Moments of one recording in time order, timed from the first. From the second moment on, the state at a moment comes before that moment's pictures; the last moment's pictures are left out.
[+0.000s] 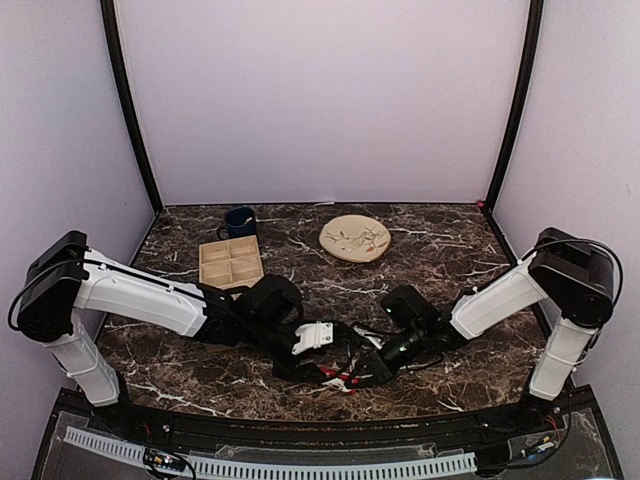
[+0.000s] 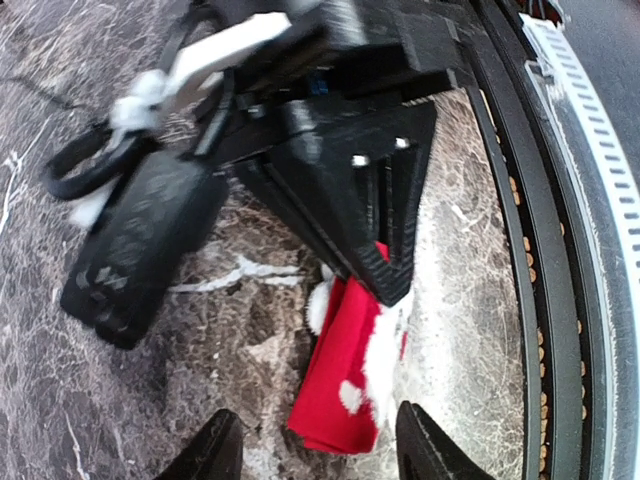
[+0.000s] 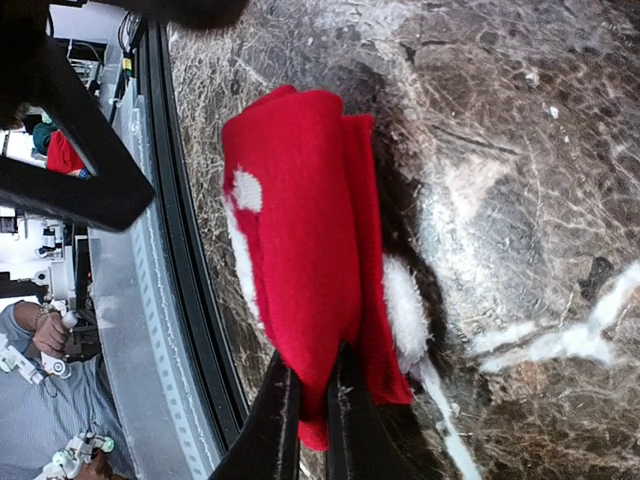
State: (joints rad) left arm -1.07 1.67 0.91 -0.11 0.32 0.40; right arm 0.93 1.75 0.64 0.18 -0.76 0.36
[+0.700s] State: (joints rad) left arm -1.25 1.63 0.80 0.06 0.07 0.52; right arm 0.90 1.77 0.64 0.15 -0.84 0.38
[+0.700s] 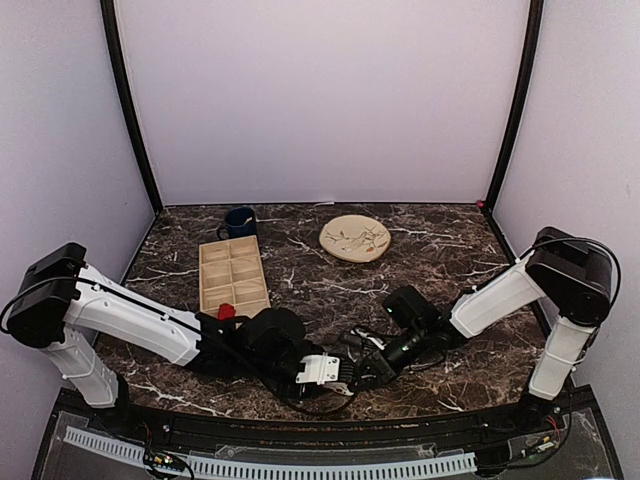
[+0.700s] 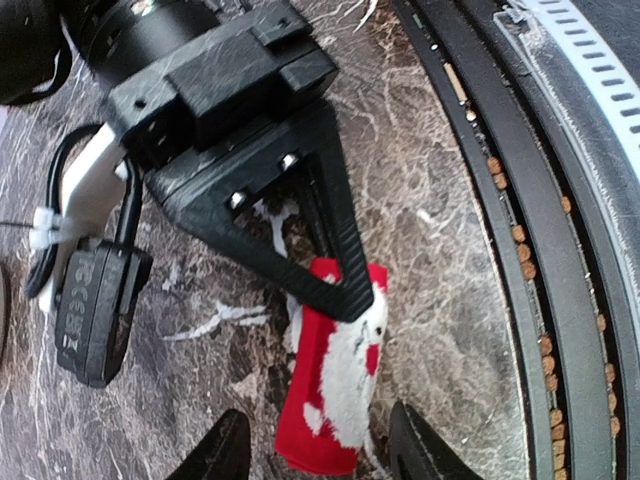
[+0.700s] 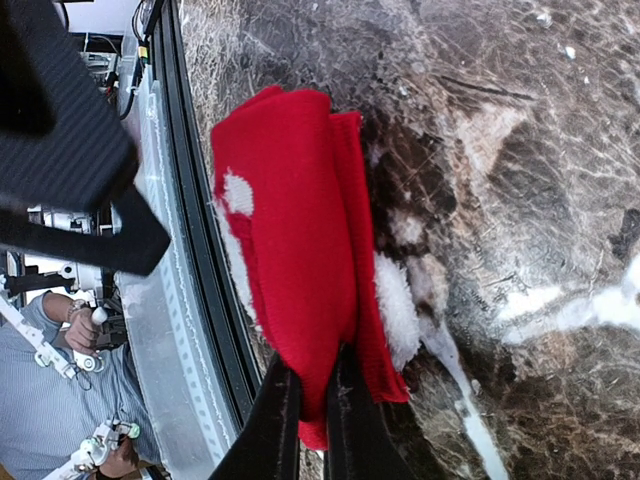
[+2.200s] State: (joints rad) left arm -1.35 1.79 0.80 0.20 -0.15 0.65; right arm 0.90 1.78 0.64 0.15 -0.89 0.39
